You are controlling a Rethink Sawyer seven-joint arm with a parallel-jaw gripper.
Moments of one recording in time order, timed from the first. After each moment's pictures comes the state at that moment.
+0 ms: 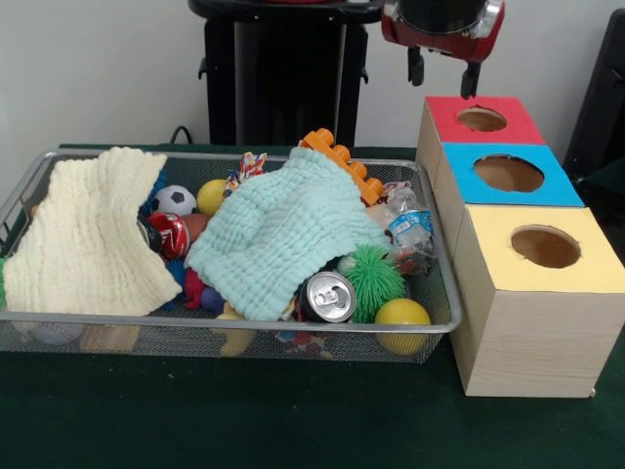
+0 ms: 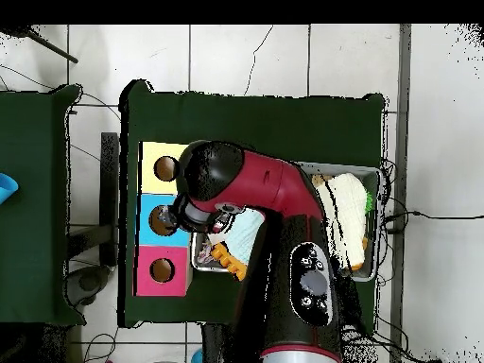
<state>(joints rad) -0.11 -0.65 -0.05 1.46 0.17 1.26 1.97</state>
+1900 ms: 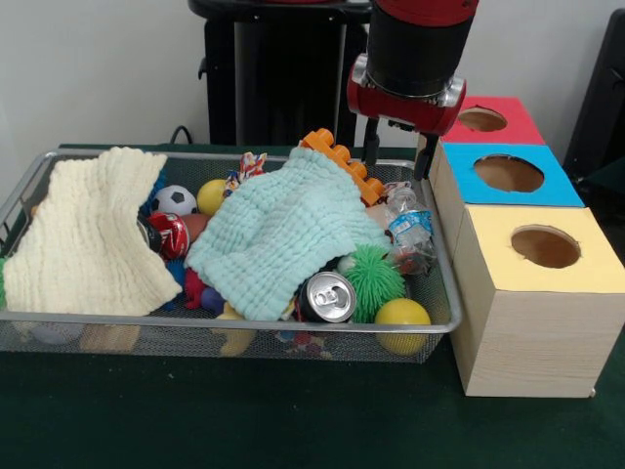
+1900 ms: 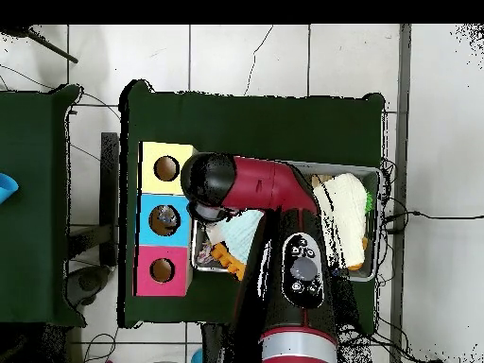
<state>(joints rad) -0.11 -0.59 -0.05 1.45 0.01 0.95 1.97</state>
